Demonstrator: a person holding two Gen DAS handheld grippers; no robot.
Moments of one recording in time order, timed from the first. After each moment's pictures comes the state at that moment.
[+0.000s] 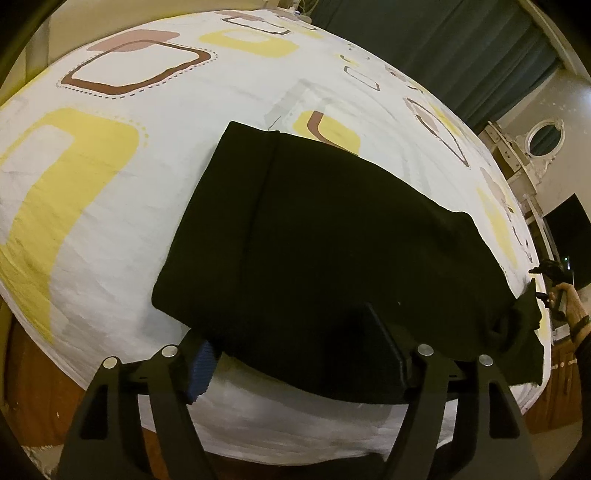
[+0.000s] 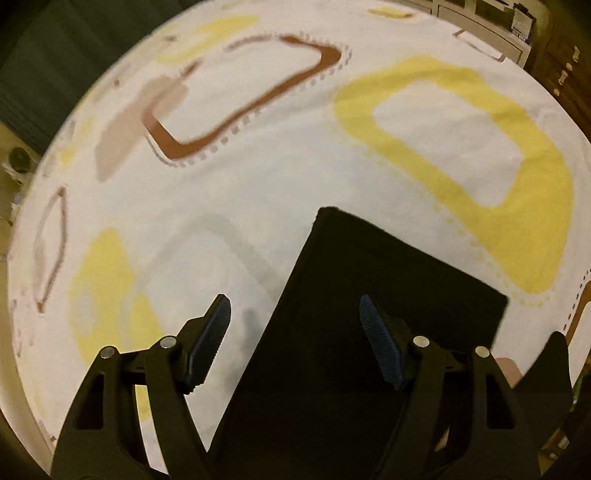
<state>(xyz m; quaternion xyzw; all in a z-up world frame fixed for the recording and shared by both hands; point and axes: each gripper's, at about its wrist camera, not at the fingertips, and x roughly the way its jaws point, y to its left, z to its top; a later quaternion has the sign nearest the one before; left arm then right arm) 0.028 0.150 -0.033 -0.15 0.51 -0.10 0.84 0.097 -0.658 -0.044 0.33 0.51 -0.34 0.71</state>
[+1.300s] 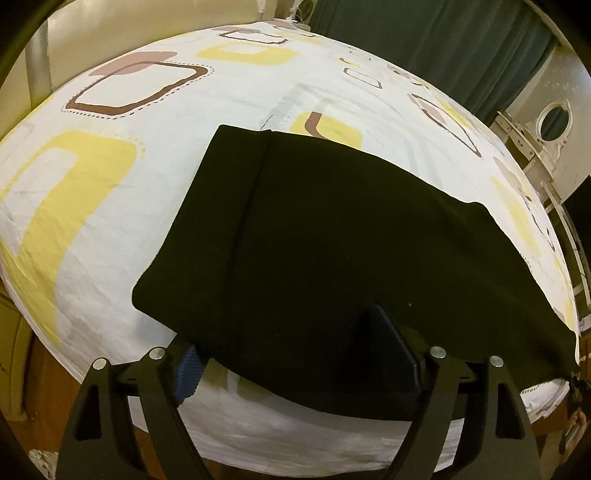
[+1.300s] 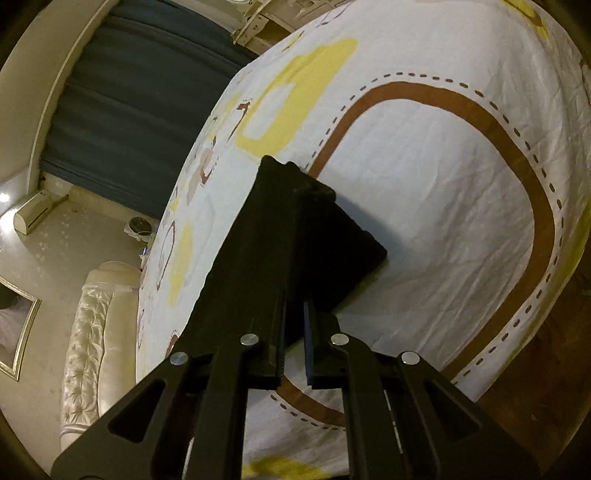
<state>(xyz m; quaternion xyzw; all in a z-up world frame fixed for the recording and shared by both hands) 0.019 0.129 -0.036 -0.11 0.50 -0.07 0.86 -0.282 -0.680 -0.066 0.53 0.29 -0.16 0.78</state>
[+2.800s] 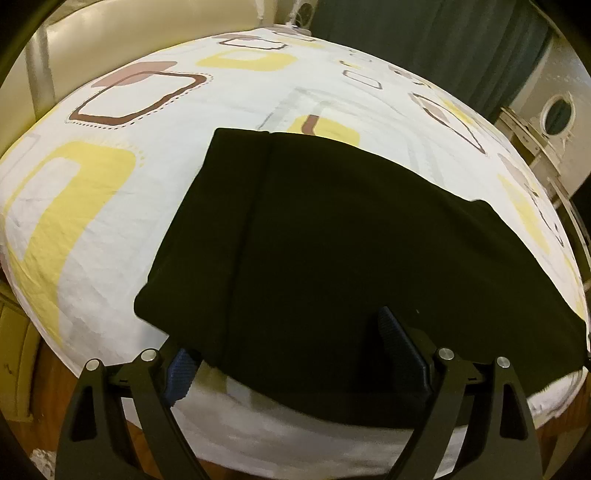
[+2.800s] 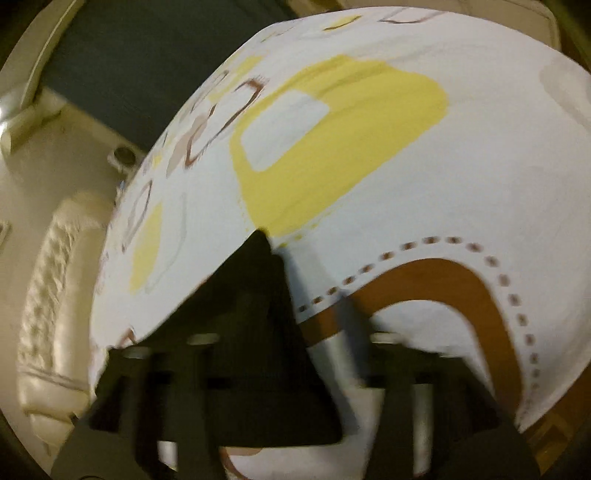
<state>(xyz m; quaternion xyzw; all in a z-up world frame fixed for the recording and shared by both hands) 0.014 0.117 -0.034 -0.08 0.49 -0.06 0.86 -0.191 -0.795 -0.050 0.44 0.39 -0.11 0.80</state>
